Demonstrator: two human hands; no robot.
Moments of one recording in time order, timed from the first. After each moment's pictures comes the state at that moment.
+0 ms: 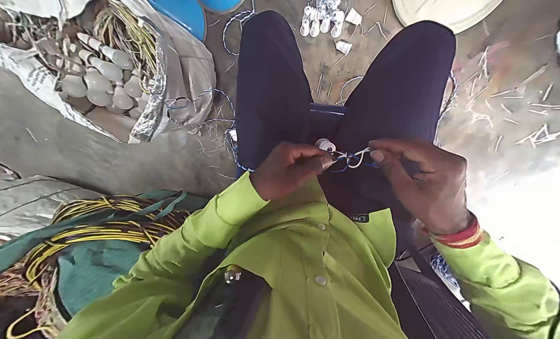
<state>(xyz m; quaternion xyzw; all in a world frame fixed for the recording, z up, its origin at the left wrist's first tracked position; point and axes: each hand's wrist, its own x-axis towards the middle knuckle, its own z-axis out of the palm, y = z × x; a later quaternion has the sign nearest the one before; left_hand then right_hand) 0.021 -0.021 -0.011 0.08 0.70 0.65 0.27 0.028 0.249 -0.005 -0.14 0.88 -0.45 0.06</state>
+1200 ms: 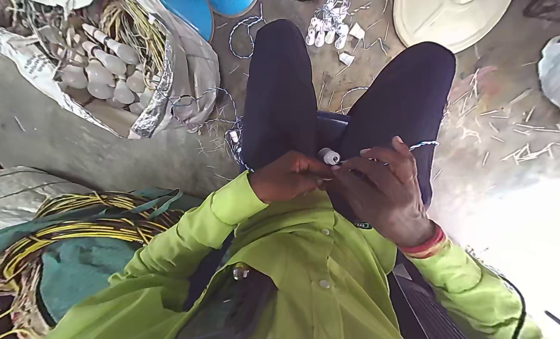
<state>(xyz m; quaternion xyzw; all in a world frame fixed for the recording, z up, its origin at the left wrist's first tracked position) 0.021 -0.036 -0.001 0.07 0.62 0.67 0.41 0.043 0.208 -0.010 -0.34 0.89 -0.30 -0.09</state>
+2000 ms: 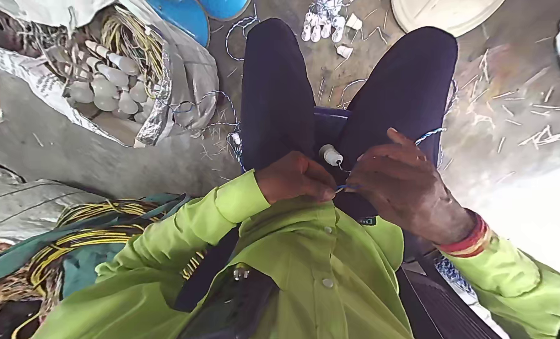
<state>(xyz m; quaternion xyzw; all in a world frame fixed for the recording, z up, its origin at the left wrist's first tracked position) 0.012 -0.024 0.011 -0.01 0.58 0.63 0.51 0.027 0.230 0.003 -0.37 0.85 -0.38 0.03</state>
